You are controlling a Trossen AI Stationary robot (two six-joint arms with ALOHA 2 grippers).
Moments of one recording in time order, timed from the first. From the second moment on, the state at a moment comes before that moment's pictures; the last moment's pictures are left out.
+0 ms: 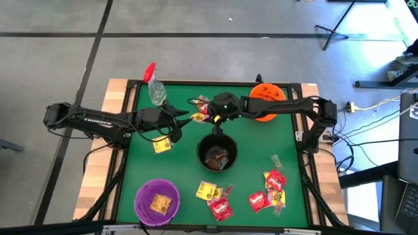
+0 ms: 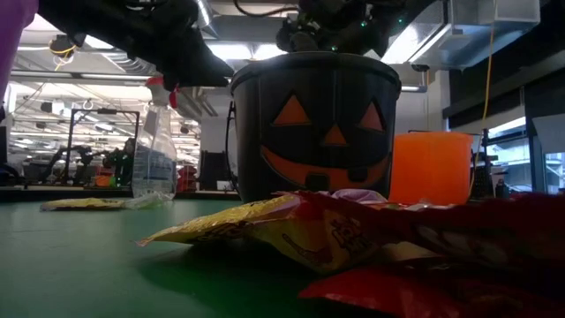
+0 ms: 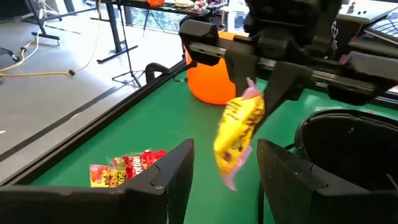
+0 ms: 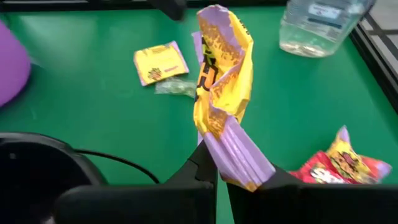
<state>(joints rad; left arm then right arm) 0.07 1.05 0.52 0.25 -0.35 -0.17 -0.17 1.76 1.28 -0.15 -0.16 -0.11</state>
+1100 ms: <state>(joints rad) 0.07 1.22 0.52 0.44 -0.25 -0.17 -0.13 1.76 1.28 -0.11 -0.14 -0.11</state>
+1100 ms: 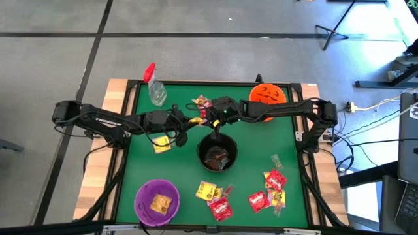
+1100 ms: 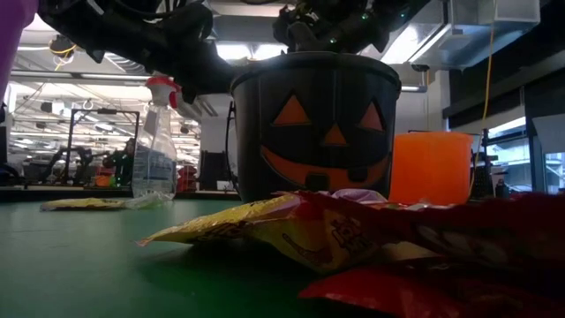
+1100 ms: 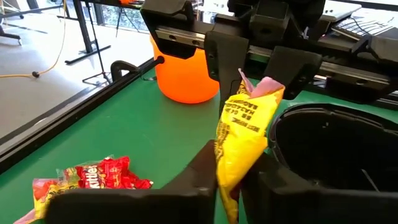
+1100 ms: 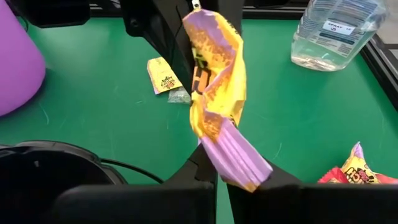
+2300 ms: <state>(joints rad) -0.43 0.71 0.52 -0.19 -0.11 -0.58 -0.13 1.67 1.28 -0.36 0.15 -0.17</state>
